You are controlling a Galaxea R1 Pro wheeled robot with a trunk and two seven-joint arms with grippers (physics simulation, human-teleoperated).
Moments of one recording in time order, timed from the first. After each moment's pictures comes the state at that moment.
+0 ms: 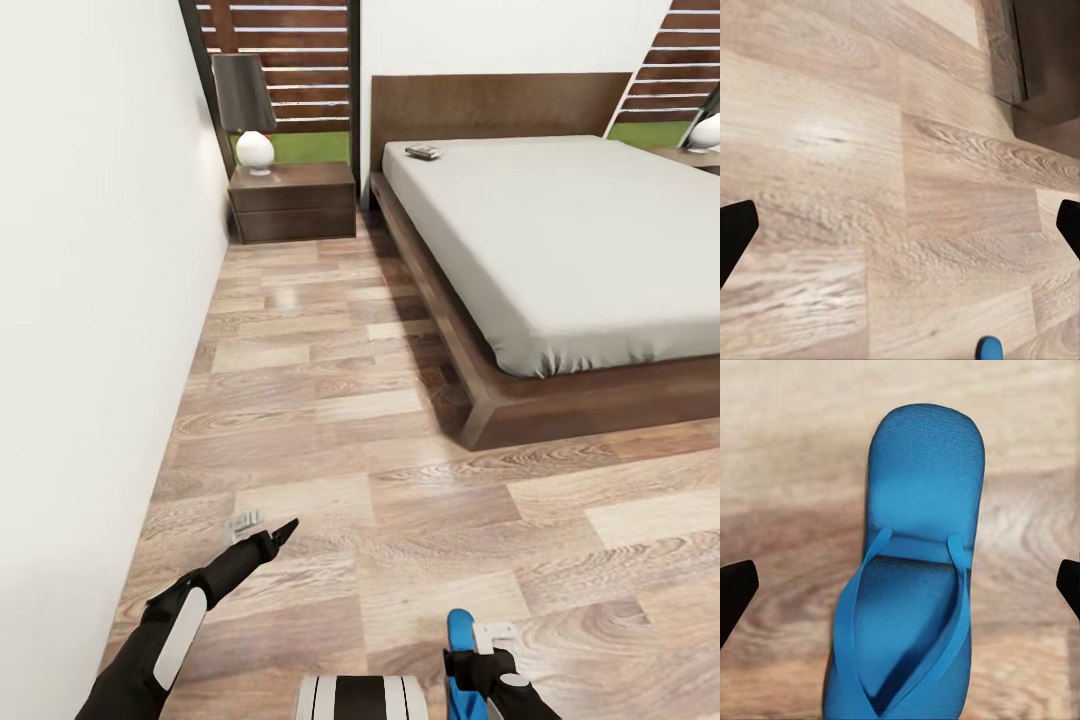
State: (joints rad) left arm -0.39 0.00 0.11 -0.98 0.42 0.33 -0.46; right arm -0.42 0.03 0.03 -0.38 0.01 0.05 -0.04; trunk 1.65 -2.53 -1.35
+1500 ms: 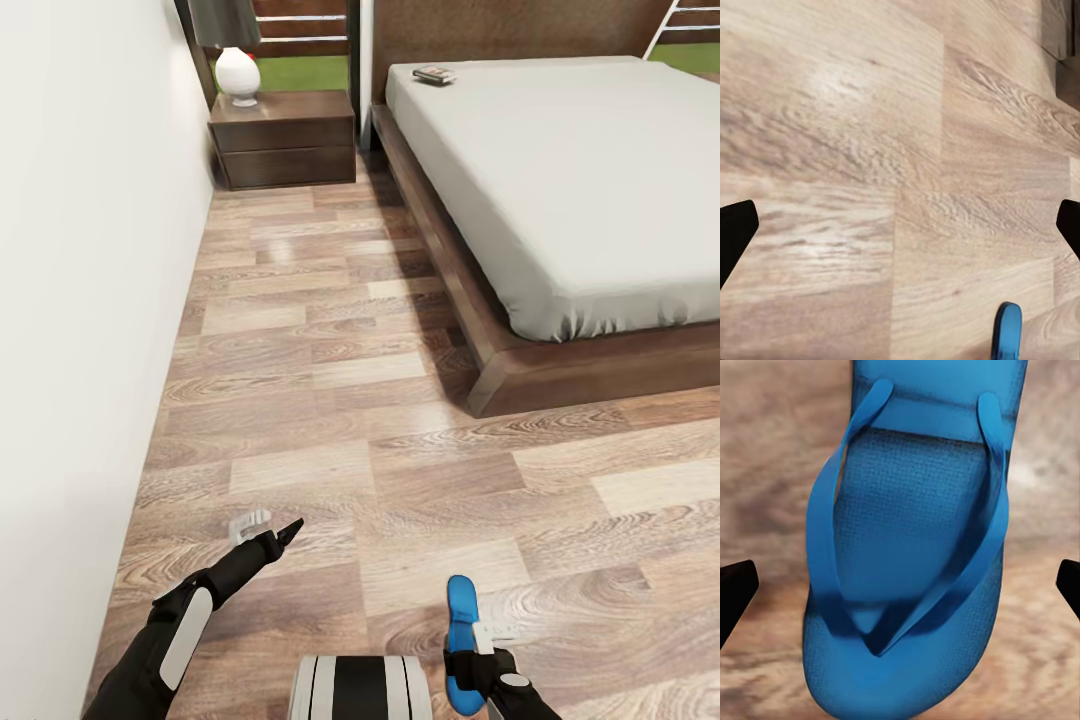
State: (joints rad) left arm -0.39 -0.02 0.11 -0.98 0.42 0.33 -0.45; right arm -0.42 0.03 0.03 -0.38 0.01 0.05 -0.04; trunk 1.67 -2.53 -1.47
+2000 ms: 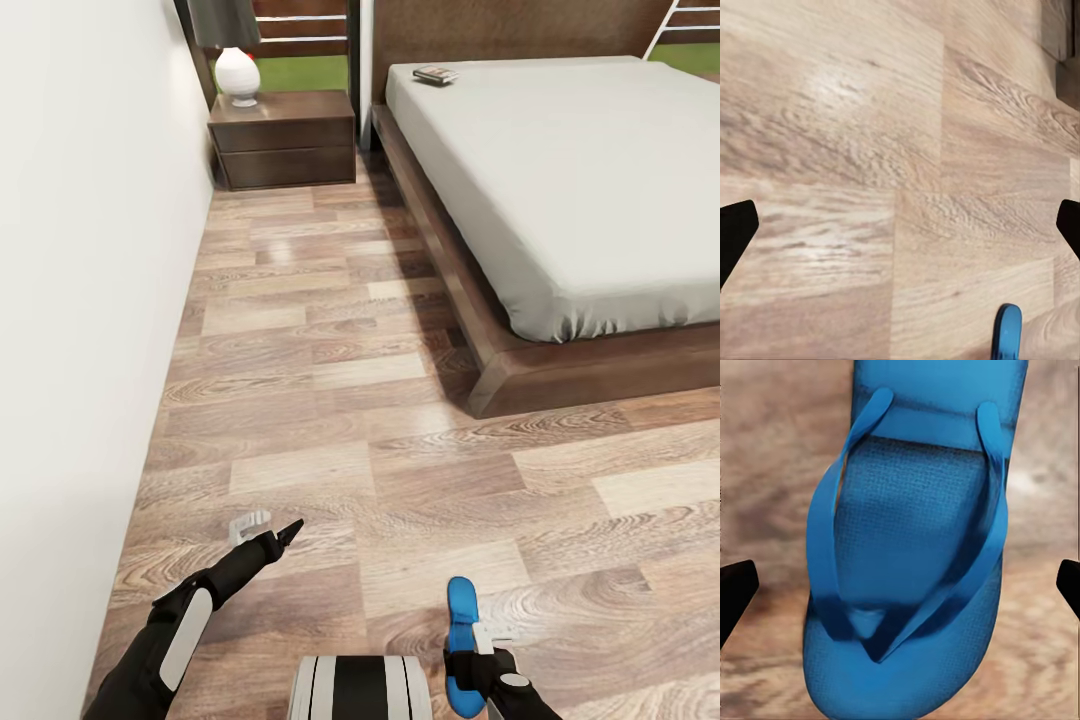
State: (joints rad) left arm -0.39 -0.02 0.11 -0.98 0.42 0.33 -0.46; right arm -0.42 0.03 0.03 -0.38 0.01 0.05 -0.05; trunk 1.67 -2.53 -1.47
